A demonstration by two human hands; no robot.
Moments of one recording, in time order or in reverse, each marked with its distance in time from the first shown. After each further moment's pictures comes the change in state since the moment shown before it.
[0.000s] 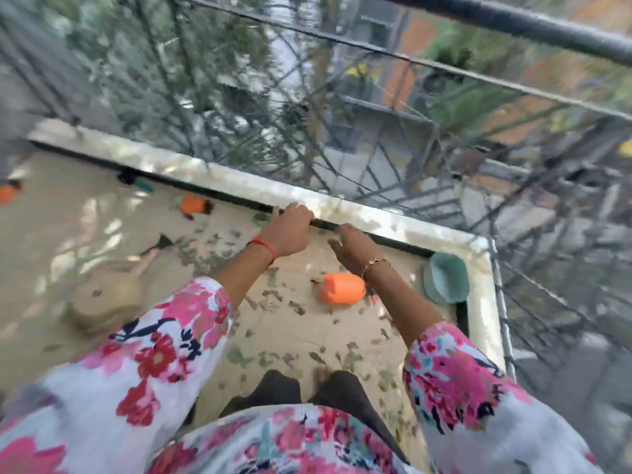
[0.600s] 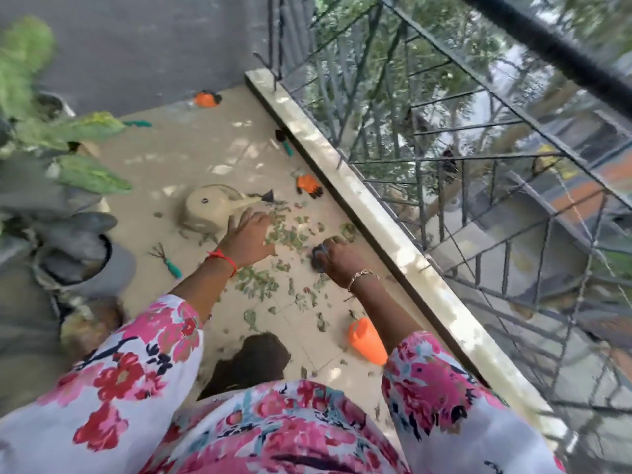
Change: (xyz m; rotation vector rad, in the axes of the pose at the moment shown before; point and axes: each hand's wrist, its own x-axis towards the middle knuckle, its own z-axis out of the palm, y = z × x) left_hand -0.128 -0.057 0.018 -0.352 0.194 -0.909; right_hand 0.066 -0.086 0.011 -0.296 -0.299 -0.664
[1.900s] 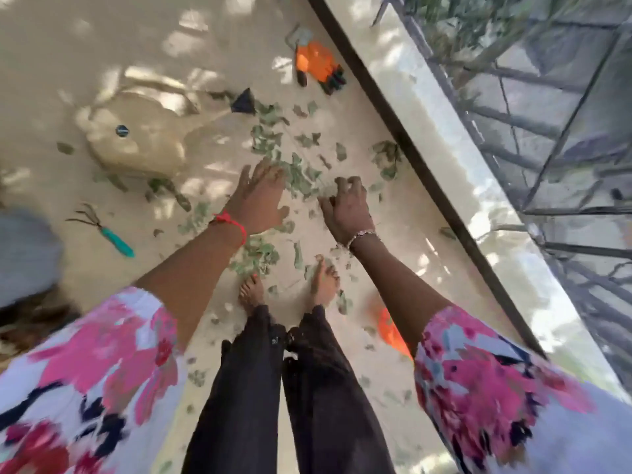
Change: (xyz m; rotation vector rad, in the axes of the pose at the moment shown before) left_hand 0.401 -0.115 0.215 0.127 -0.319 0.042; right_hand 0.411 0.144 0.199 0.288 -0.098 0.256
